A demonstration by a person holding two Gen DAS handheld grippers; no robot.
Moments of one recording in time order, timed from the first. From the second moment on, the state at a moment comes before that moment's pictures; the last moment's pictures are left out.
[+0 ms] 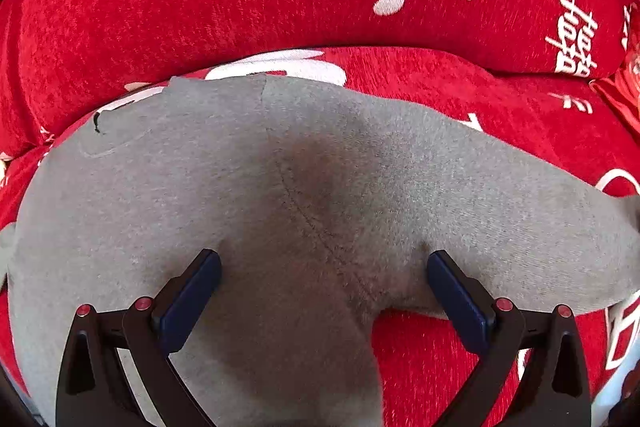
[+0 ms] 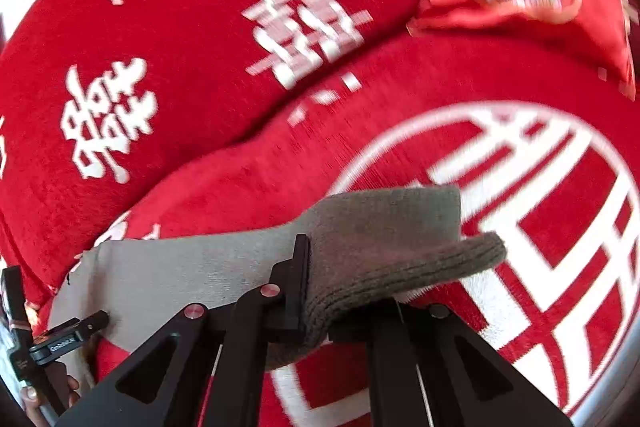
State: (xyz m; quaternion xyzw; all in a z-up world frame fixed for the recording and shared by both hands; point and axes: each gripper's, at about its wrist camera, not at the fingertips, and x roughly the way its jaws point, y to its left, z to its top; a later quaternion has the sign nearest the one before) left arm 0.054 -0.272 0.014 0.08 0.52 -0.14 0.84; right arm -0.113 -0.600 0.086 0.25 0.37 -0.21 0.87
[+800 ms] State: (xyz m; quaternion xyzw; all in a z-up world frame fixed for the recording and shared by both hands) left arm 0.030 -0.103 0.048 0.02 0.47 -0.13 0.88; right arm -0.021 -0.367 0.204 0.17 0.32 -0.07 0.93
